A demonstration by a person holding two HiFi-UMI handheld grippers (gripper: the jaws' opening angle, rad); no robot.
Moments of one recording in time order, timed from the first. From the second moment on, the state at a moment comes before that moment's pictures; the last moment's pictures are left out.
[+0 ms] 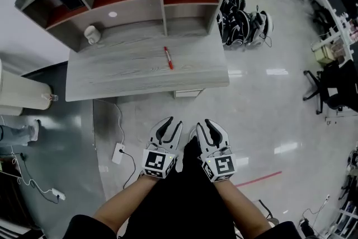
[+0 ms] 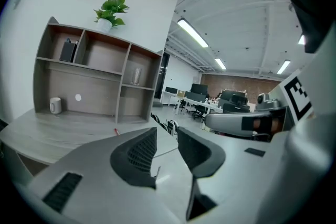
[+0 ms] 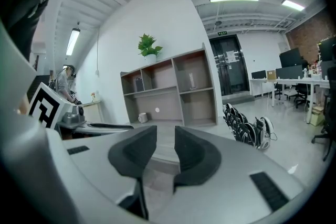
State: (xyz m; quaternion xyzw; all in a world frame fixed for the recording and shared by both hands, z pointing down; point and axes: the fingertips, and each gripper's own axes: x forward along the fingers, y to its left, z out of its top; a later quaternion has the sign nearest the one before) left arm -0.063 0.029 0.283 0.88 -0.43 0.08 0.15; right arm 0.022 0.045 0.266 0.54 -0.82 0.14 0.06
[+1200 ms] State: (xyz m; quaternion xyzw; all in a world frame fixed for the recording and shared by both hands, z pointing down) left arm -0.106 0.041 0.168 0.89 -0.45 0.01 0.09; right arm -0.018 0.055 0.144 0.56 -0.83 0.04 0.02
